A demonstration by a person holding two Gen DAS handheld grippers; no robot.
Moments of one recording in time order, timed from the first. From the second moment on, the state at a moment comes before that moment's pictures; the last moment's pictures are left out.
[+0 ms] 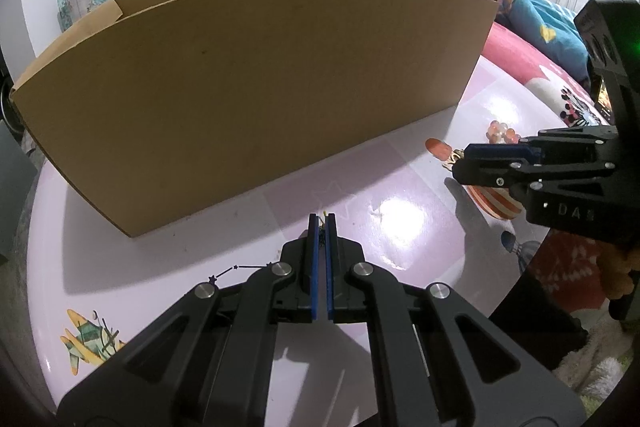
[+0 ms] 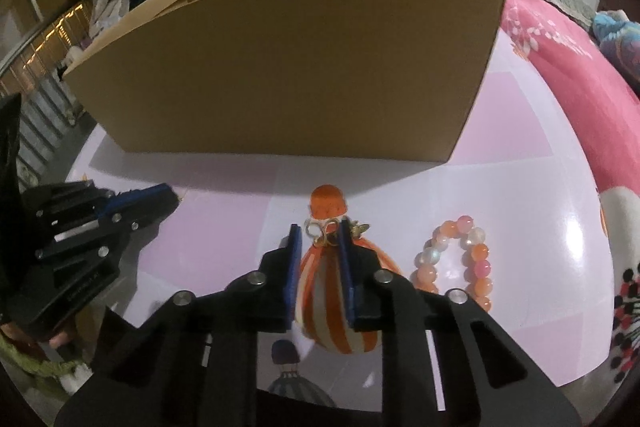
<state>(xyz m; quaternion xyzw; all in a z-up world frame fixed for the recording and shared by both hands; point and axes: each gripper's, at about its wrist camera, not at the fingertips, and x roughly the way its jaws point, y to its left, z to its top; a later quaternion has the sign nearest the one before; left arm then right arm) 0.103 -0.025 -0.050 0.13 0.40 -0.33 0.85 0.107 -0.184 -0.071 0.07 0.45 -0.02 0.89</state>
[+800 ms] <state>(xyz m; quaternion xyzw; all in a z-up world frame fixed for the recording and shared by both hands) 0.103 -0.022 -0.051 0.12 0.40 -0.33 0.85 0.122 -0.180 -0.072 0.09 0.45 0.00 0.89</state>
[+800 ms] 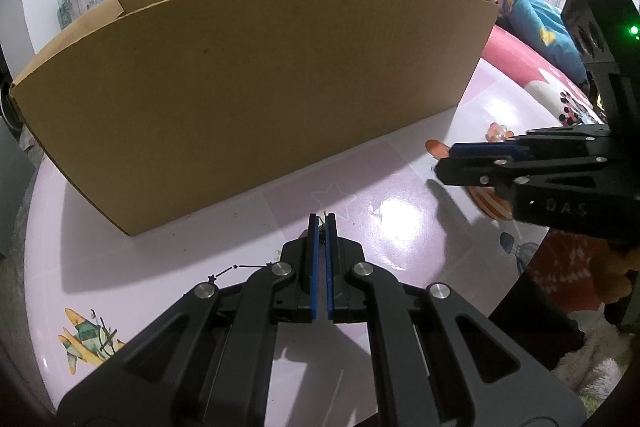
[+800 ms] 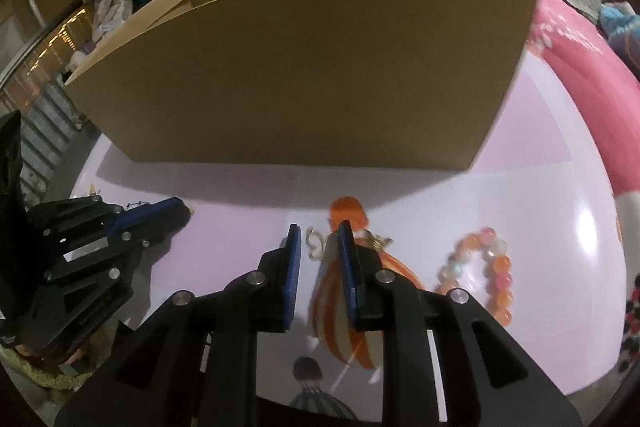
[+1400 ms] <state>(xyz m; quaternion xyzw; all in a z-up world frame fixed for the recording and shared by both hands) 0.103 -0.023 -0.050 0.12 0.40 -0.34 0.84 0.135 -0.164 -0.066 0.00 0.47 0.04 0.88</state>
